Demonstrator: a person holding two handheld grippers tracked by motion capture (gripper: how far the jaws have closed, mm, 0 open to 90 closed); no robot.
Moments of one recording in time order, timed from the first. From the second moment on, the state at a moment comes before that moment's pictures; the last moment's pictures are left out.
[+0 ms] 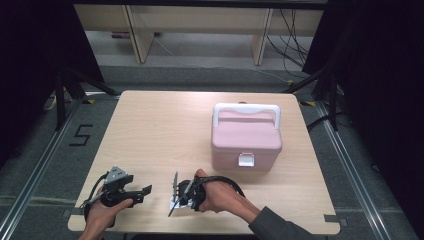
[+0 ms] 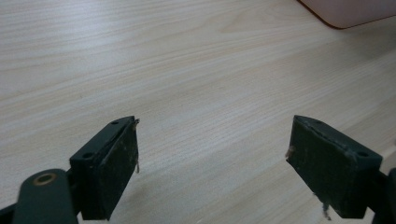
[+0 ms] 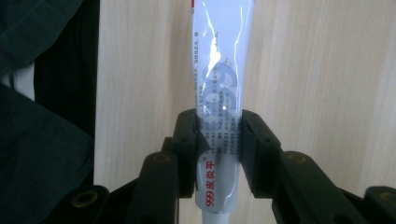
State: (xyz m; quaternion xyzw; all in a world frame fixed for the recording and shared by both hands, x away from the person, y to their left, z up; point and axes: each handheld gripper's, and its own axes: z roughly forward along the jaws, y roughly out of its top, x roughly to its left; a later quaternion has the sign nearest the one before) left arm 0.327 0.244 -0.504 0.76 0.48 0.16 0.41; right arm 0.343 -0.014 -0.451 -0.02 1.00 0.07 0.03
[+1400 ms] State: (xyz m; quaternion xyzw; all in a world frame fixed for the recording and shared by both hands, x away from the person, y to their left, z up) left arm 0.328 0.242 -0.508 0.75 0.49 0.16 0.41; right arm 0.349 -0.260 -0.439 0.18 0.98 0.07 0.05
